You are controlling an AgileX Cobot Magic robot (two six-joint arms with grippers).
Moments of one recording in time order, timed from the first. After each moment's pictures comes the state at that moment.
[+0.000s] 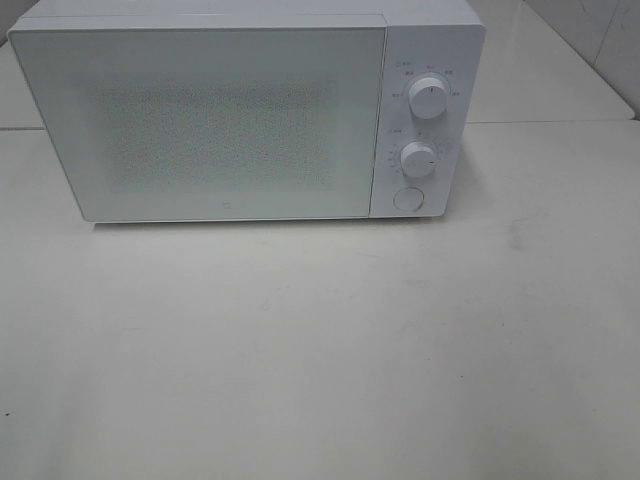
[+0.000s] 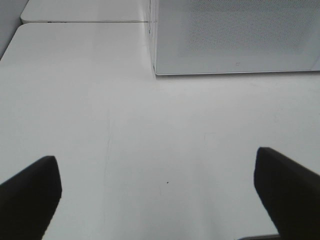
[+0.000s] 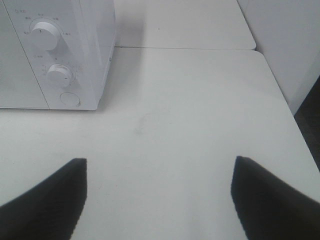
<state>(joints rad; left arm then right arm) -0.03 0.00 -0.50 -0.10 1.03 0.03 0.09 0.37 -0.52 -0.15 0.63 0.13</state>
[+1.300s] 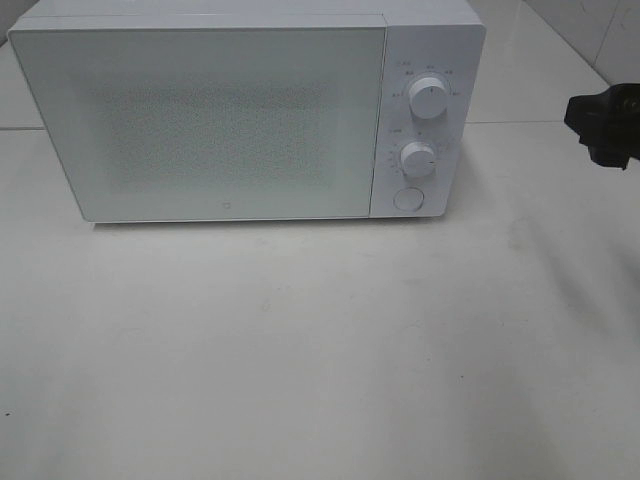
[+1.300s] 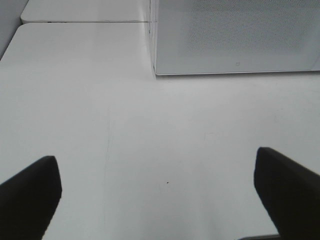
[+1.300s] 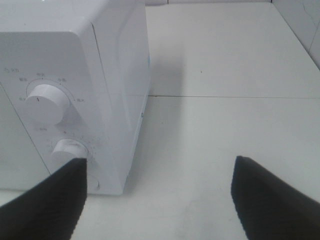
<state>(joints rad) -0.03 0.00 -0.50 -0.10 1.03 0.04 0.09 1.11 -0.44 -0.08 -0.35 0.13</state>
